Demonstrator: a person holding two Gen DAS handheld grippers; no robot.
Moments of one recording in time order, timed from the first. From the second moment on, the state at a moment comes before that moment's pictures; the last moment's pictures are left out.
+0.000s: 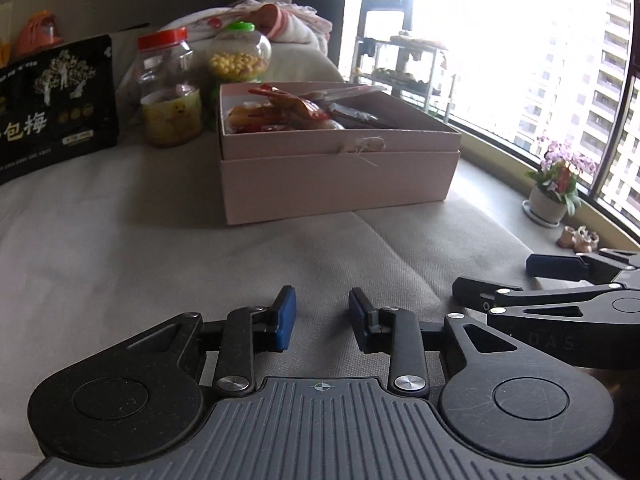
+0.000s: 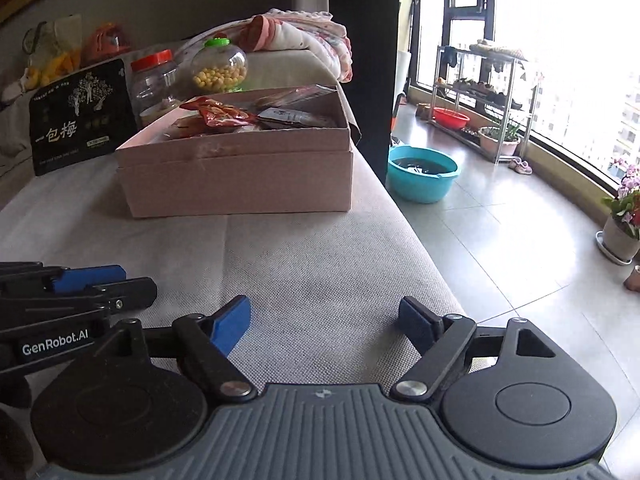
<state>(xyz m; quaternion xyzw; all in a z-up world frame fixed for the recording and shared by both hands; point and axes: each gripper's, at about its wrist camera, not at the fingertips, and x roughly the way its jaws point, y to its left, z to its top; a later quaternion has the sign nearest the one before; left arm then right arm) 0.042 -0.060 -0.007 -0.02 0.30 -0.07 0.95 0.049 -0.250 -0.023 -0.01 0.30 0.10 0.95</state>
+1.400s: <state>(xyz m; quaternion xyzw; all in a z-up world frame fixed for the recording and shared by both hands) 0.043 -0.068 -0.008 -0.01 0.30 -0.05 0.95 0.058 -0.247 -0.023 -0.01 0.30 0.11 0.95</state>
